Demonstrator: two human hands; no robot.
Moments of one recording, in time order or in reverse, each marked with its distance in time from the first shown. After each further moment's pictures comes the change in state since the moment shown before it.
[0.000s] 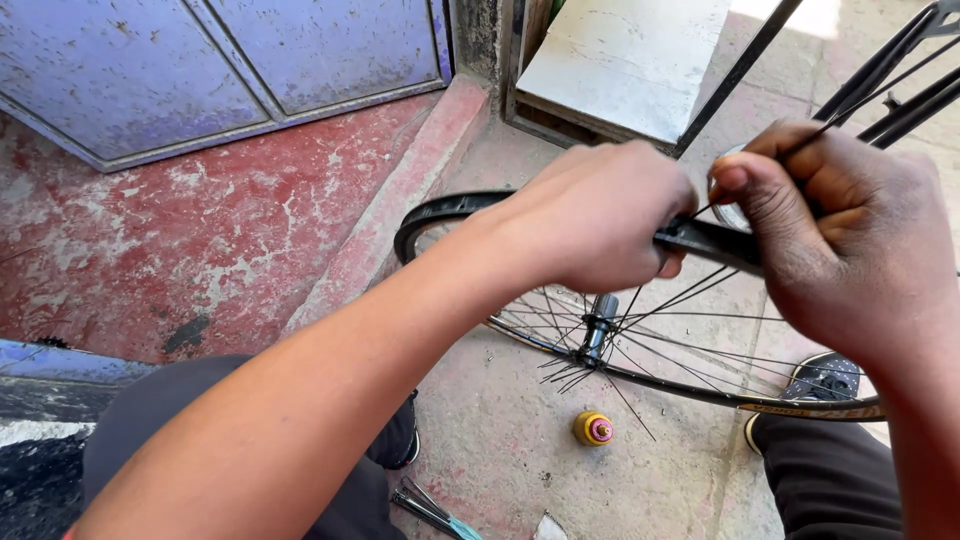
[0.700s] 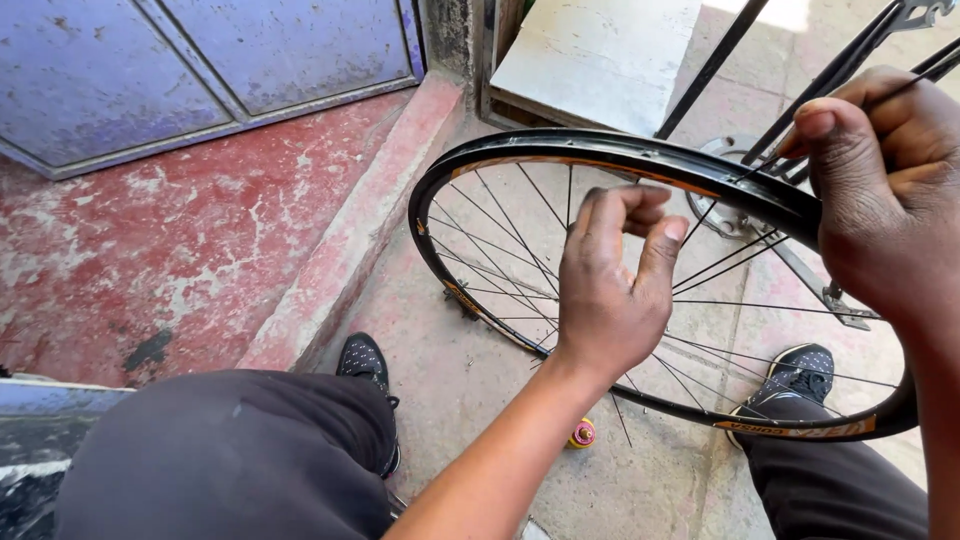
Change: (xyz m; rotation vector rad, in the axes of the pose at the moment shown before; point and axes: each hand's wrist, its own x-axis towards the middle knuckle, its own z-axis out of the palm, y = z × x) left_hand 0.031 0.029 0.126 -0.865 1.093 -0.088; right_hand 0.008 0.080 0.002 0.258 0.133 0.107
